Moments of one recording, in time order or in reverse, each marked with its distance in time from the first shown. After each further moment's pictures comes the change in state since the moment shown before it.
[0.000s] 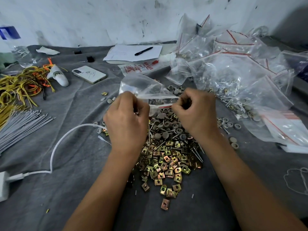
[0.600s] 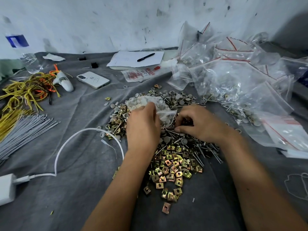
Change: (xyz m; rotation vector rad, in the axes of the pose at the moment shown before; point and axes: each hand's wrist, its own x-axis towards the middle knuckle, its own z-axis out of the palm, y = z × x) left_hand -0.006 0.012 0.024 0.075 -0.428 -0.116; right_hand 0.011 0.033 -0.019 -0.057 -0.721 -0.078
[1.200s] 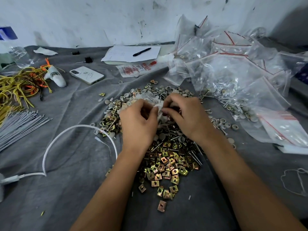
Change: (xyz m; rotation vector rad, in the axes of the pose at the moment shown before) left_hand -0.004 -0.001 0.003 -0.385 0.086 -0.120; right_hand 0.006 -0.025 0.021 0.146 0.386 -0.136
